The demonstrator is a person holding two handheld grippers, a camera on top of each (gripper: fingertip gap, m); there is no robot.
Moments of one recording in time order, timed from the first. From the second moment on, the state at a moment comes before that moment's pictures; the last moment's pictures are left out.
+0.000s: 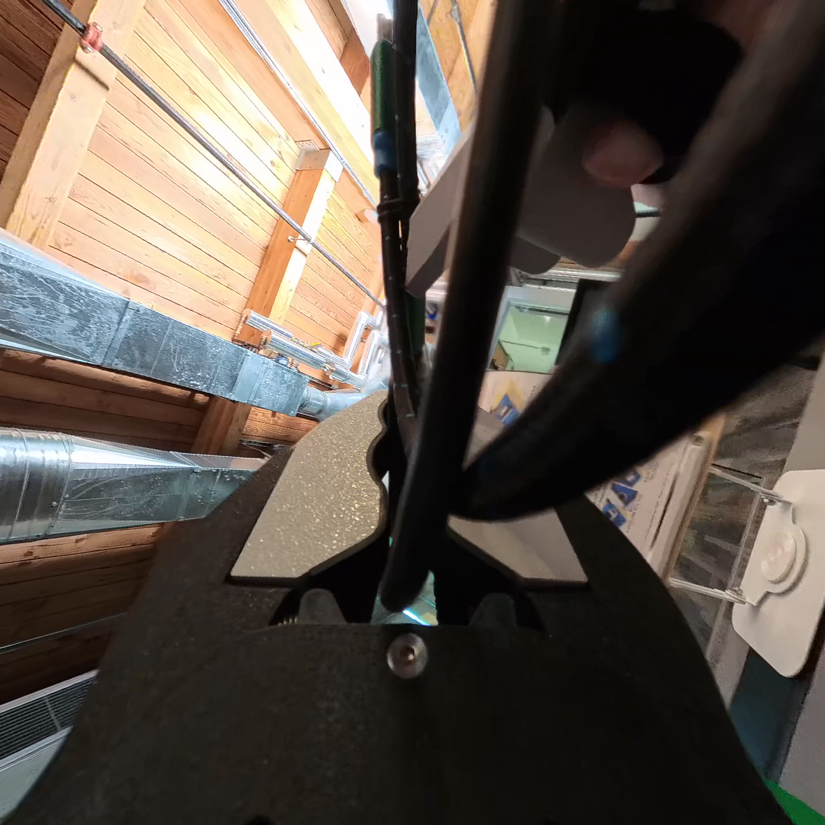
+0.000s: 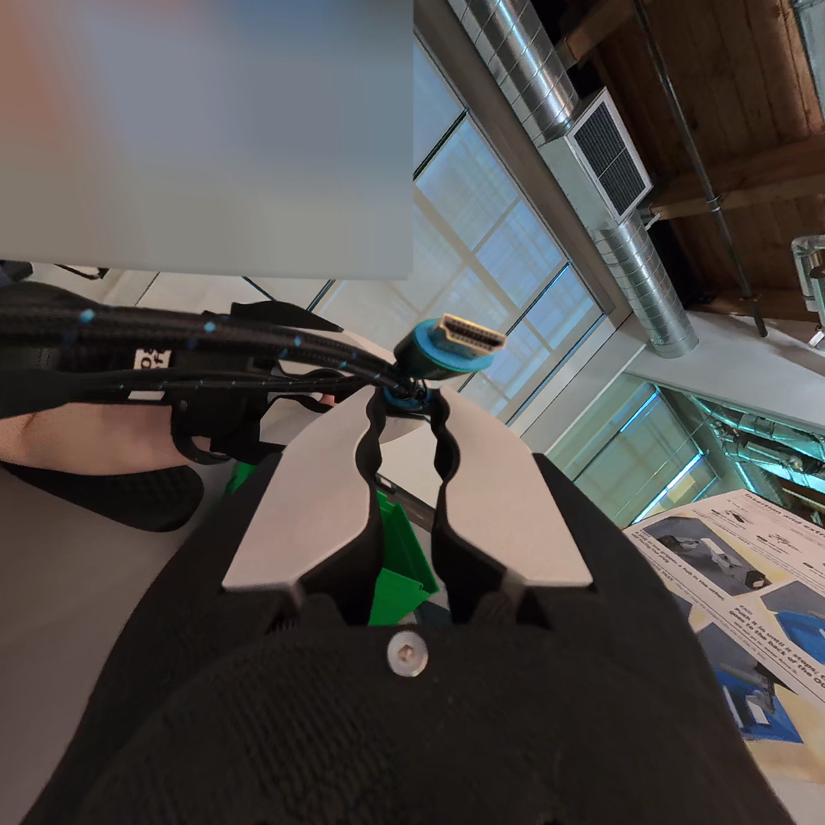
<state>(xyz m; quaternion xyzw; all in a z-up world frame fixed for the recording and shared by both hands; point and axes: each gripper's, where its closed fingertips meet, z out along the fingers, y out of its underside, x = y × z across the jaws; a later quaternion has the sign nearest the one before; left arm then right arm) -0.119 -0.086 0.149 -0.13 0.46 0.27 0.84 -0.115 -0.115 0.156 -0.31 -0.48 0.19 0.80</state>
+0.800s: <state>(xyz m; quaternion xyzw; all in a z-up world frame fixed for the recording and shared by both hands) -0.126 -0.070 0.150 -0.13 0.46 0.28 0.83 -0.099 -0.109 0.157 -0.36 -0.48 0.30 0.74</state>
